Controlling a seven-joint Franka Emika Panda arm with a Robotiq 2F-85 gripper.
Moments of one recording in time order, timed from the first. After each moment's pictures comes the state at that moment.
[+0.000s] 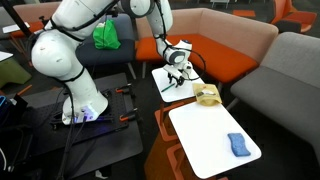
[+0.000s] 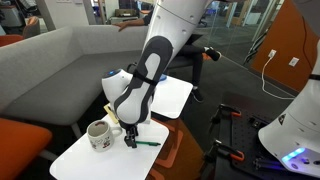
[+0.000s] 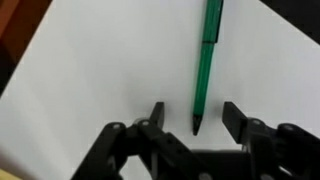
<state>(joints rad) 0.09 0.93 0.13 -1.86 -0.07 2.59 -0.24</state>
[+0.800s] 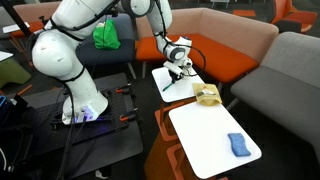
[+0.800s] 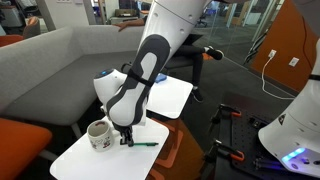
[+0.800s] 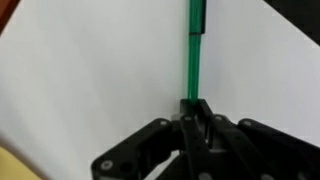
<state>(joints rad) 0.11 0.93 0.14 -1.82 -0.07 2.55 -0.24</state>
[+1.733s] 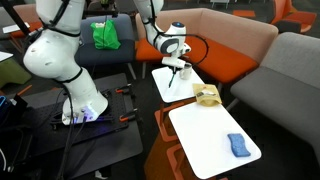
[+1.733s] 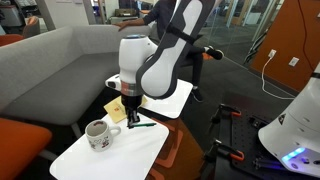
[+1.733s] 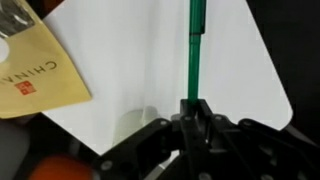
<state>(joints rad) -0.15 0.59 0.33 -2.22 -0.14 2.86 -0.63</state>
